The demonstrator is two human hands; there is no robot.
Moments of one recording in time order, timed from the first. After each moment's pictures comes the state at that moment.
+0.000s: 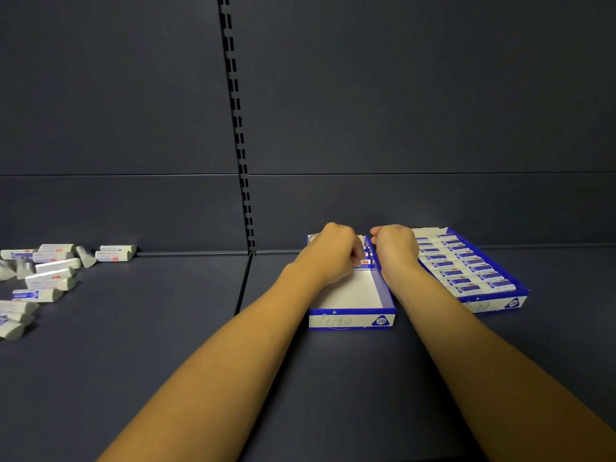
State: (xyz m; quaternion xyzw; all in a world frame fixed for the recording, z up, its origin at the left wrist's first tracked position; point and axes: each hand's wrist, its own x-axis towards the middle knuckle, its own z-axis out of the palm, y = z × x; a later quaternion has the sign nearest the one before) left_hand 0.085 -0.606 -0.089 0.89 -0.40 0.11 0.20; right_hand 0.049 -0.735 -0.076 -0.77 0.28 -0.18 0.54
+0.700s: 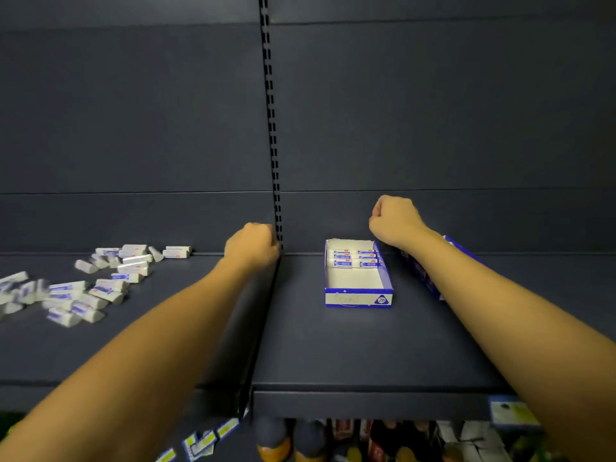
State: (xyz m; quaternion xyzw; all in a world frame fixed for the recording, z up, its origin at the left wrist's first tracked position) left_hand 0.025 -0.454 -0.040 0.97 -0.11 0.15 0.13; right_hand -0.027 -0.714 0.006 -0.95 0.08 -0.19 0.24
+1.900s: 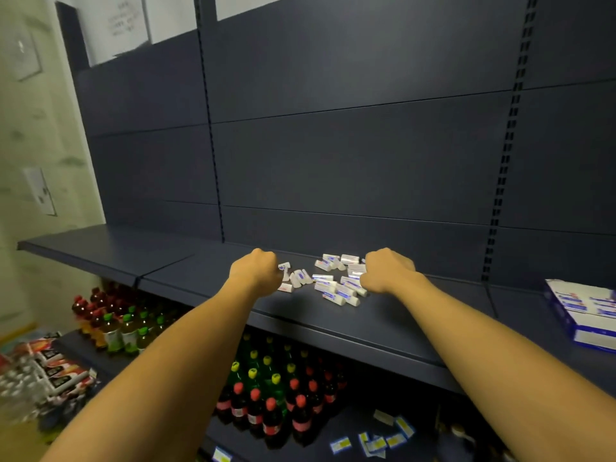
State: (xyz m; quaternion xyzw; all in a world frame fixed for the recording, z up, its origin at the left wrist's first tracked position) left_hand -0.141 -0.045 -0.007 0.98 0.11 0.14 0.02; right_hand -0.091 -0.293 0.007 -0.98 -0.16 -0.08 0.02
